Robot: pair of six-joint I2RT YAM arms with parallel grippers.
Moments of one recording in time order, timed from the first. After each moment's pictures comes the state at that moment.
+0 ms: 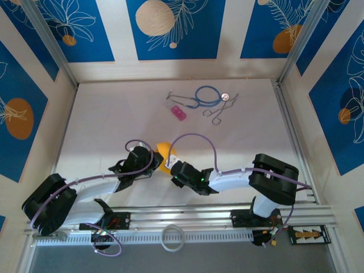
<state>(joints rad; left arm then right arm) -0.74 1.23 0.37 0.25 -0.01 -1.33 1.18 1.61 0.67 0.11 0.38 0.15</state>
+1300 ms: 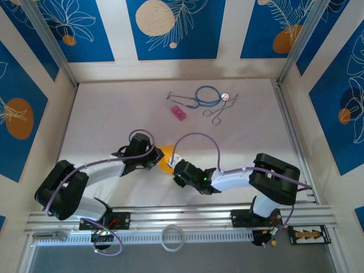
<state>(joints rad) -0.58 1.41 0.56 0.05 0.25 -1.22 1.14 1.60 0.62 0.17 0.32 0.18</state>
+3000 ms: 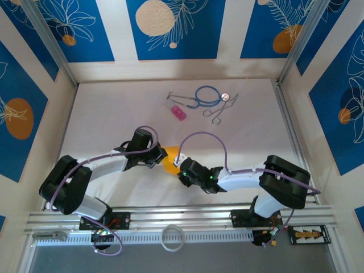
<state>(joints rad) -0.57 1.46 0.64 -0.01 0.36 -1.17 1.10 1.51 0.58 0.09 0.26 0.19</state>
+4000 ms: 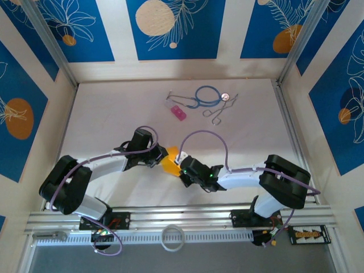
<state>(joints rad) -0.57 1.46 0.64 0.00 0.36 -1.18 1.07 1.51 0.59 0.05 0.23 0.24</state>
